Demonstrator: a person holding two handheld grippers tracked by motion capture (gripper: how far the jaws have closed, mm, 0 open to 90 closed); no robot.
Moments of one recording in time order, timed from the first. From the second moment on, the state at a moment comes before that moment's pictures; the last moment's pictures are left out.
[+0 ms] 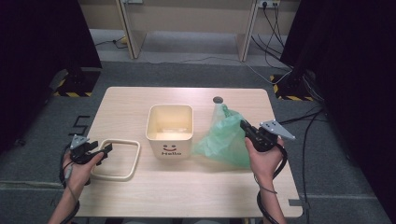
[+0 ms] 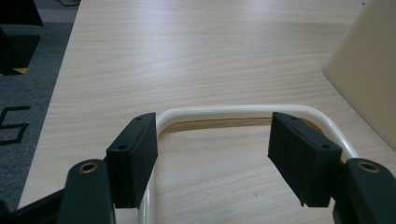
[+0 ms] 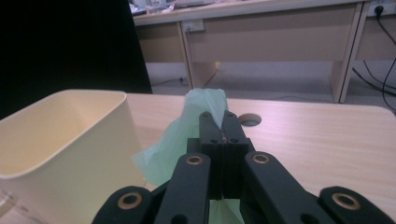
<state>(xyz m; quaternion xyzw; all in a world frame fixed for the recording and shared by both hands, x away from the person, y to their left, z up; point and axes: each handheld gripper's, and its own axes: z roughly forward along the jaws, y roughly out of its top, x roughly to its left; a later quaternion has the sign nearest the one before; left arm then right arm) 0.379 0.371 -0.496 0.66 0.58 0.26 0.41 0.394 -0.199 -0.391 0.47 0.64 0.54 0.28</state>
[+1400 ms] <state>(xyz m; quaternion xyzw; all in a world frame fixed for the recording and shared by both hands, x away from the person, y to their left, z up) 0.377 0.357 -0.480 0.66 0.55 0.26 0.45 0.420 -0.178 -0.331 0.46 0.56 0.59 0.36</state>
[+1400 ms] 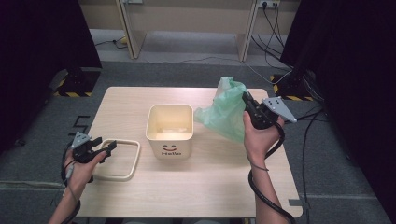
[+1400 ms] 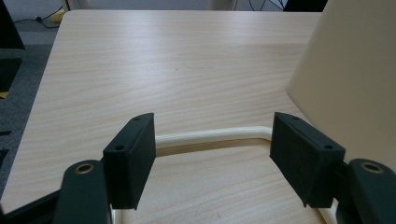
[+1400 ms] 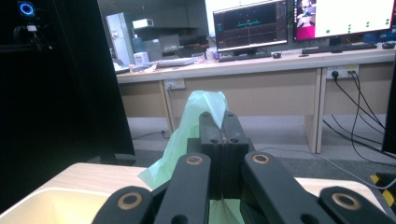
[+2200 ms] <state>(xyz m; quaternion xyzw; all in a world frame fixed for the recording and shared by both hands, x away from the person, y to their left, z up) 0.377 0.359 -0.483 0.66 0.55 0.26 0.44 0.434 -0.153 -0.308 0.45 0.53 0.62 0.36</state>
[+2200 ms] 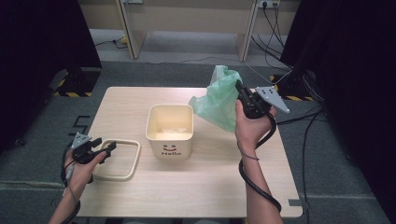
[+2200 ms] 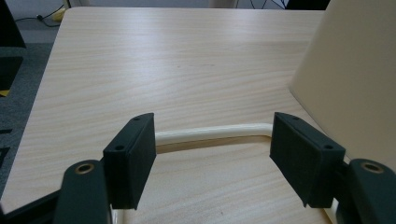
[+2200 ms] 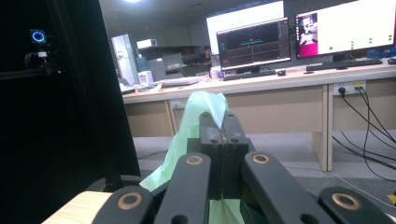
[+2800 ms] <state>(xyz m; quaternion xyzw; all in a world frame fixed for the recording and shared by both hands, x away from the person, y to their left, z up) 0.377 0.358 -0.485 0.66 0.55 0.26 0.44 0.438 -0.145 -0.299 0.45 0.52 0.63 0.36</state>
